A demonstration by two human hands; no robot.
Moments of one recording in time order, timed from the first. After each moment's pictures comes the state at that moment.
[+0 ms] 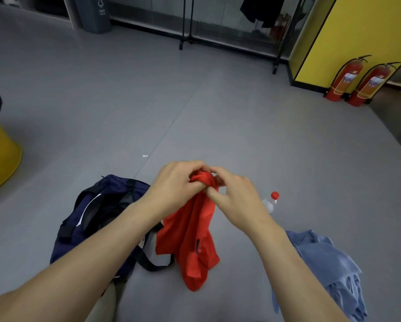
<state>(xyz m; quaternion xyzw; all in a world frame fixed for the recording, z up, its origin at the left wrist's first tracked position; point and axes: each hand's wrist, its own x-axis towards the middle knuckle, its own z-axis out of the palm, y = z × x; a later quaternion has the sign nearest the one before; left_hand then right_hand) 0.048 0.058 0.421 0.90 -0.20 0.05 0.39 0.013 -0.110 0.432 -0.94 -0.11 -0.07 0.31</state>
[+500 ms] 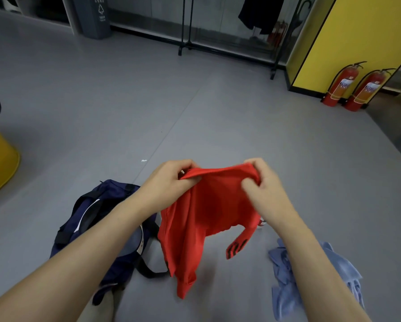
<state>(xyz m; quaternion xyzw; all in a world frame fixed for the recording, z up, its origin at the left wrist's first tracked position) 0.062 0.076 0.427 0.86 -0.20 -0.02 0.46 0.017 -0.151 0.449 -0.86 -0.03 -0.10 0.49</state>
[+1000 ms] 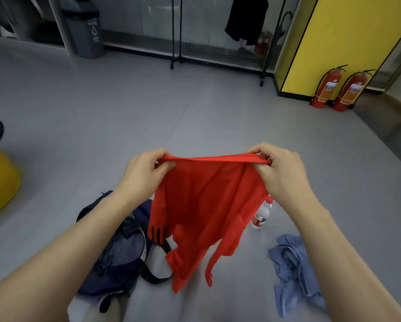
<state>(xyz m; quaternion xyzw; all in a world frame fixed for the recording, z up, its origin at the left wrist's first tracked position) 0.061 0.108 0.452 0.91 -0.13 0.11 0.38 0.008 -0.181 0.496 -0.93 -0.05 -0.24 0.28</state>
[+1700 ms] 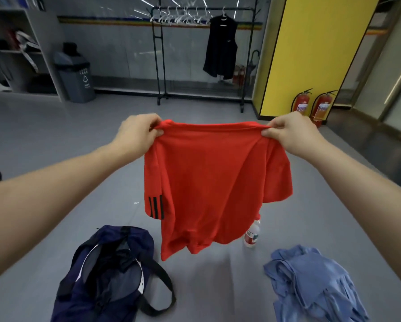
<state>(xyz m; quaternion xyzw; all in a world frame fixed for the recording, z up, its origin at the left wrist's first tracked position) 0.113 0.088 0.598 0.93 -0.19 0.22 0.22 0.013 -0.257 0.630 -0.96 0.05 -0.19 0.21</state>
